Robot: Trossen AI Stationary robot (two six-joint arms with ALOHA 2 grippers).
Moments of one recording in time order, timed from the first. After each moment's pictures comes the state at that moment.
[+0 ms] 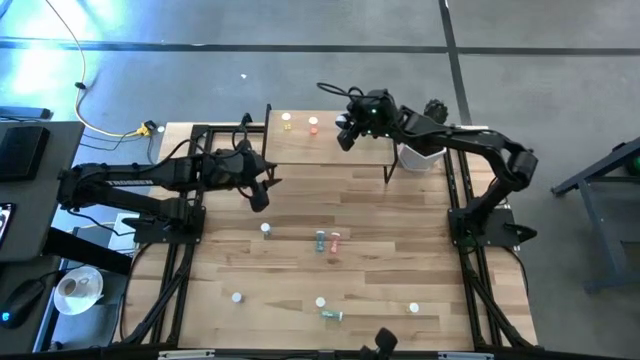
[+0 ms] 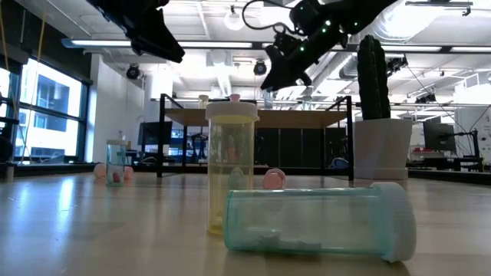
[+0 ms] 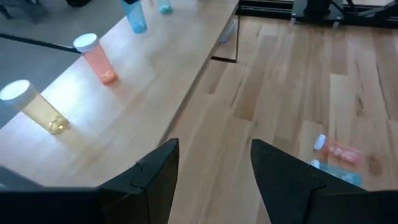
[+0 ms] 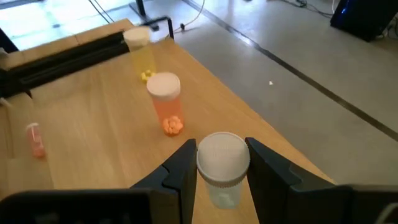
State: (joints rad) left arm 0.25 0.98 0.81 -0.39 -0.26 -0.03; right arm -0.54 1.62 1.26 -0.13 0.04 0.04
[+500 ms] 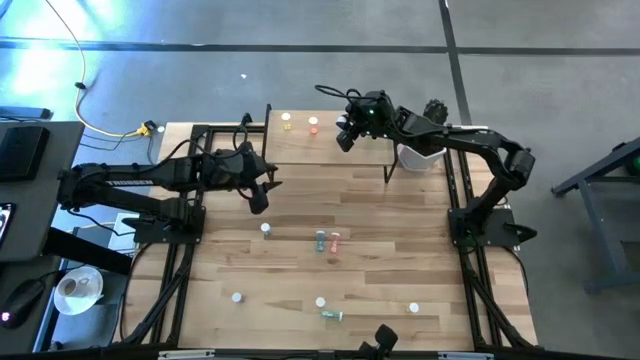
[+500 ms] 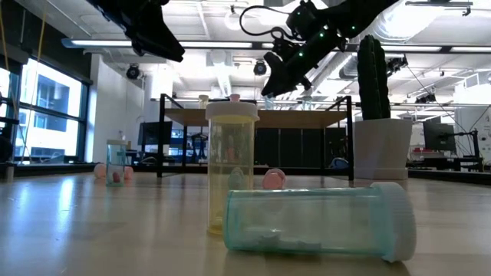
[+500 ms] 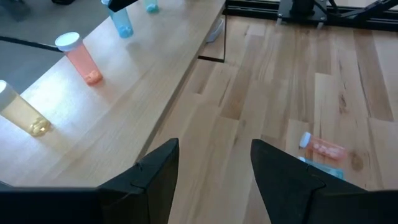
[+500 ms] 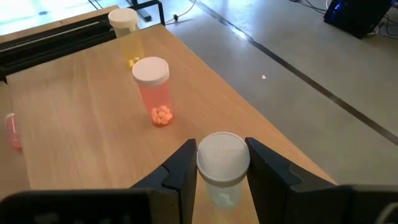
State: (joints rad) left arm 0.25 0.98 0.81 -0.39 -0.22 -0.04; right arm -0.54 1.64 1.26 -0.14 0.07 0.02
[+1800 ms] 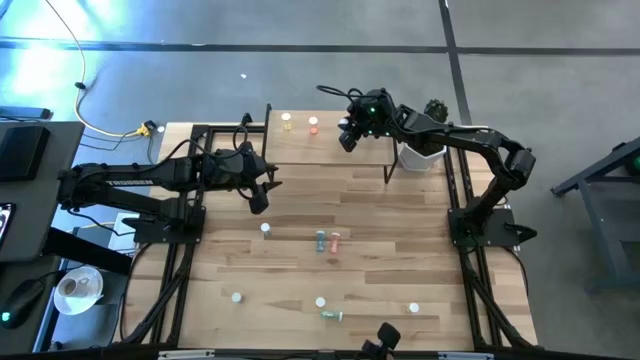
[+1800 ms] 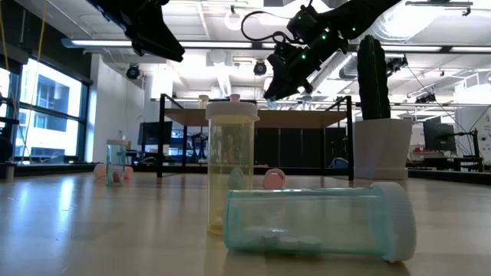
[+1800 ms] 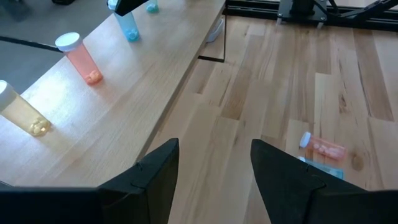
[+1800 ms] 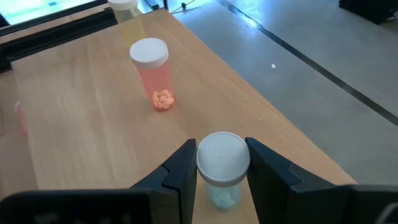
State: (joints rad) left arm 0.25 0.98 0.81 -0.40 -0.22 -0.04; right arm -0.57 1.64 1.26 -0.19 0.01 0.02
